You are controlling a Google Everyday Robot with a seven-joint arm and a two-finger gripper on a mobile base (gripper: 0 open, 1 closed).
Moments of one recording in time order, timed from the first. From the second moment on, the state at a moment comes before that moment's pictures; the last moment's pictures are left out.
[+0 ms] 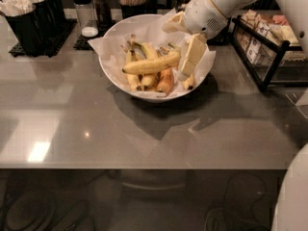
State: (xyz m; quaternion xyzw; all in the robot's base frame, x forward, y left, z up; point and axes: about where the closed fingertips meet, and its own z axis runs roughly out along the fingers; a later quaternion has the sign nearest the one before) arm 0.602 -0.047 0.935 -0.72 0.61 0.20 0.26
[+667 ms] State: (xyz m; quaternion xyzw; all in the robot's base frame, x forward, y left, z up) arm 0.608 -0.044 0.920 -0.71 0.62 0.21 0.26
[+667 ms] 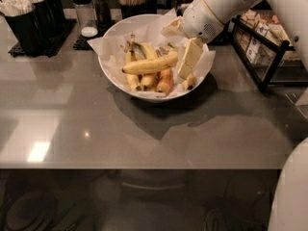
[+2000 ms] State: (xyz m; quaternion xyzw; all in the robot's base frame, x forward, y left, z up) arm 0.632 -0.017 0.896 -0.72 0.59 0.23 0.26
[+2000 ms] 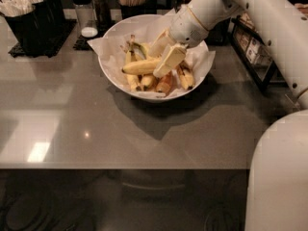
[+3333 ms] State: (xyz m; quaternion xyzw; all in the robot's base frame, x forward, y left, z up) arm 0.601 -0.037 0.950 -0.69 0.55 0.24 0.40
